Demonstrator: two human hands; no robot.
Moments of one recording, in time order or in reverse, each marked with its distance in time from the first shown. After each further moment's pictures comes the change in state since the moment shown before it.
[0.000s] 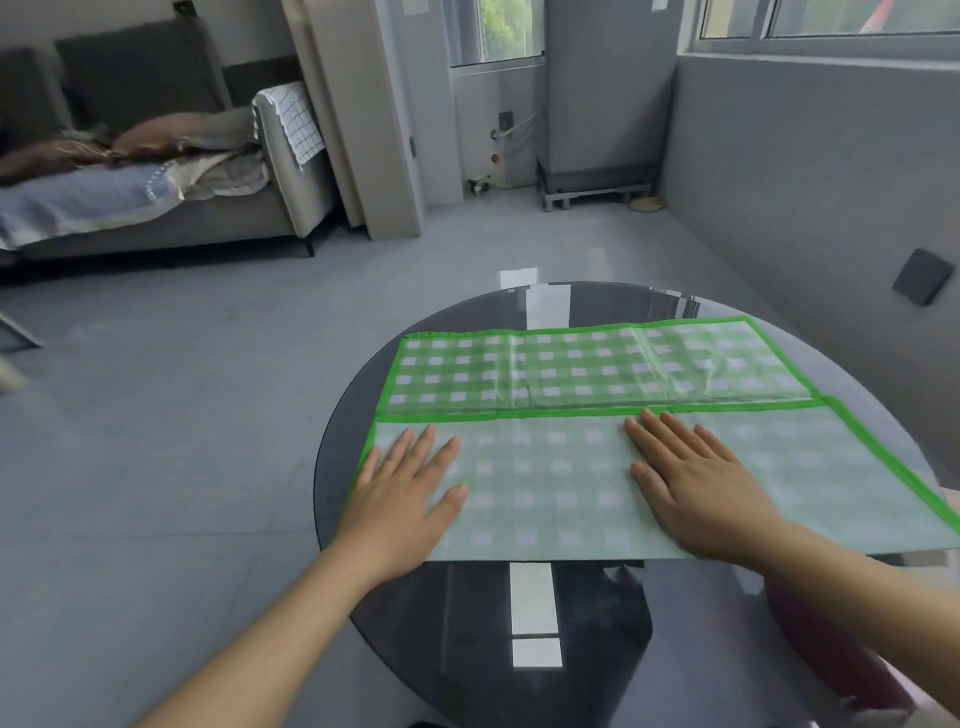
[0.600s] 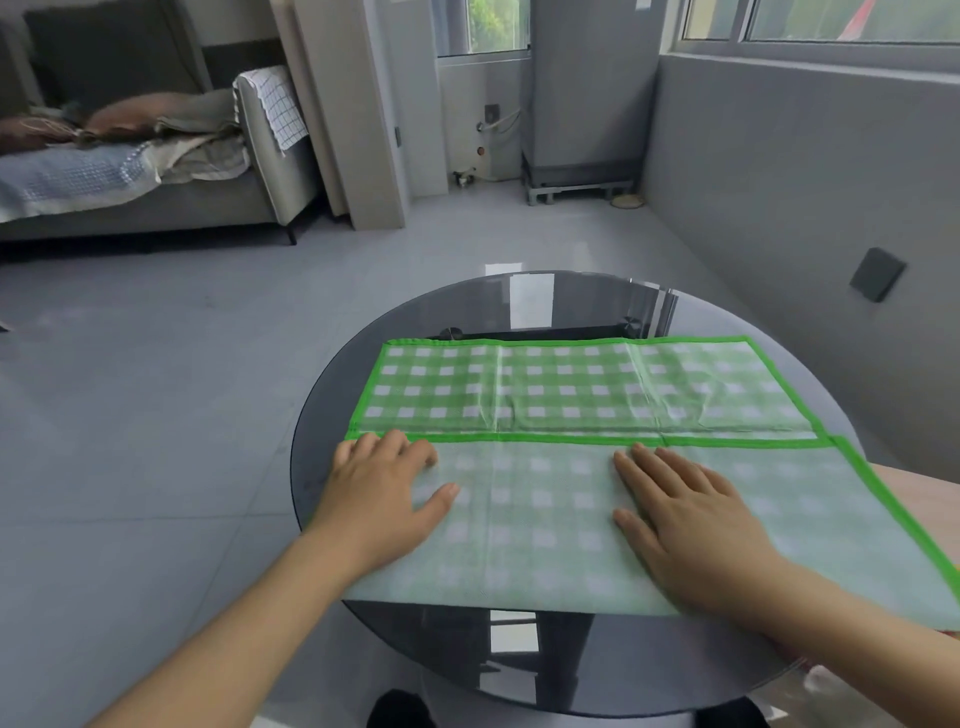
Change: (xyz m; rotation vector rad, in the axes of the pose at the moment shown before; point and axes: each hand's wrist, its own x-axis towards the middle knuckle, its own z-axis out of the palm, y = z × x) left_hand -0.033 0.027 -0.017 0.036 0.157 0.041; right_hand -0.073 -0.011 -0.007 -0.099 -0.039 -0.011
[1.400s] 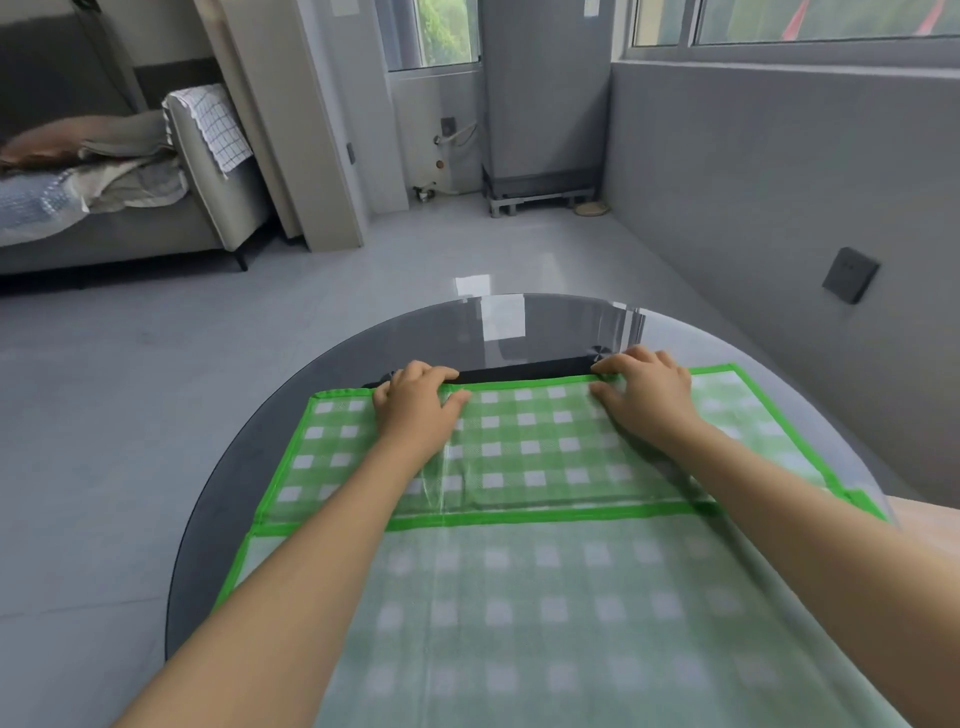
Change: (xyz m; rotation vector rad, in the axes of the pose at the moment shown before) left_hand 0.206 0.043 0.041 -0.341 0.151 -0.131; right_hand 0.198 0.085 -0.010 0.318 0.333 0.260
